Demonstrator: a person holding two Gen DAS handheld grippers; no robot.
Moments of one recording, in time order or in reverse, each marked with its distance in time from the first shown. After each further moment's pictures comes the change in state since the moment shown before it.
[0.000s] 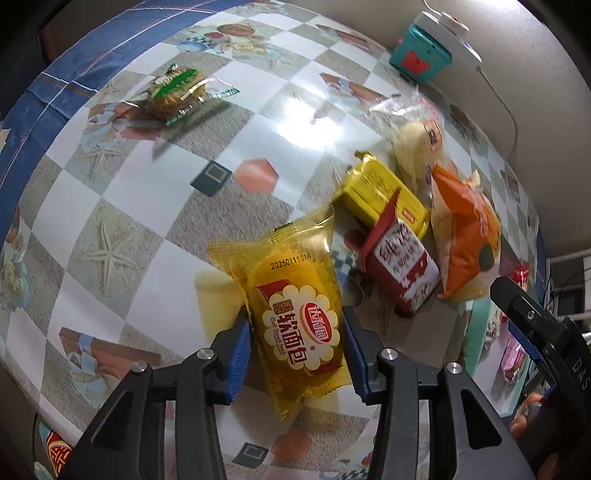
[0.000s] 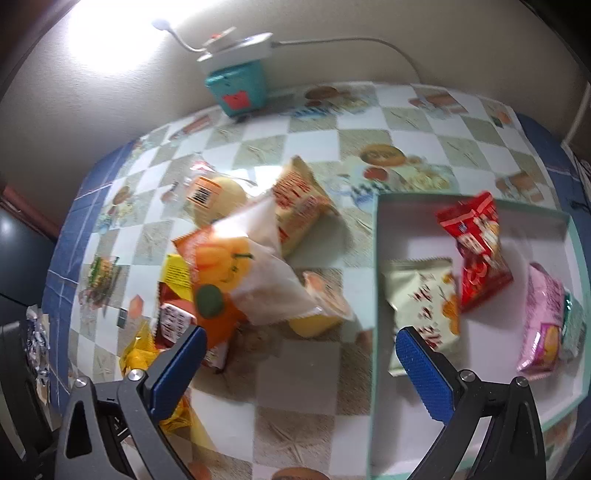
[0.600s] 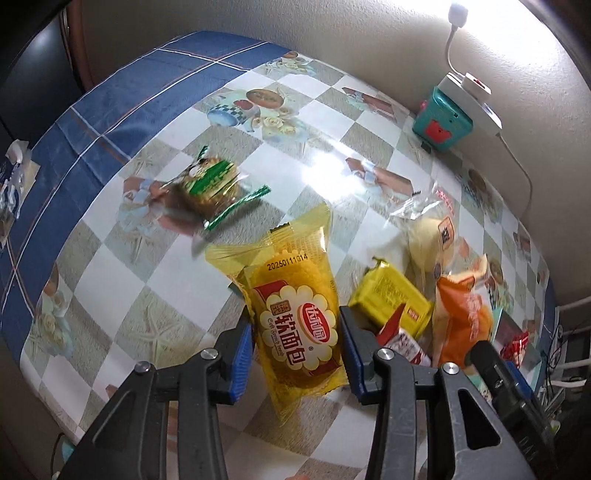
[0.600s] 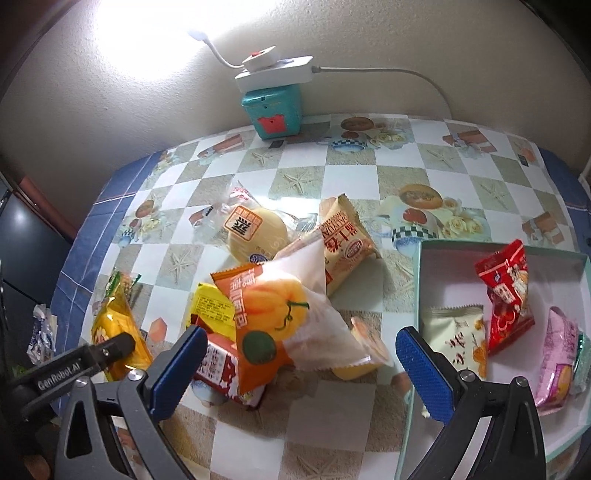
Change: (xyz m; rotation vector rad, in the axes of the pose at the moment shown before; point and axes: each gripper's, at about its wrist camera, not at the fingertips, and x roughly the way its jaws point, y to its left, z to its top) left arm -0.023 0.002 0.056 -0.056 -0.147 0.079; right arm 0.004 0.026 0.017 -0.061 -0.089 0.040
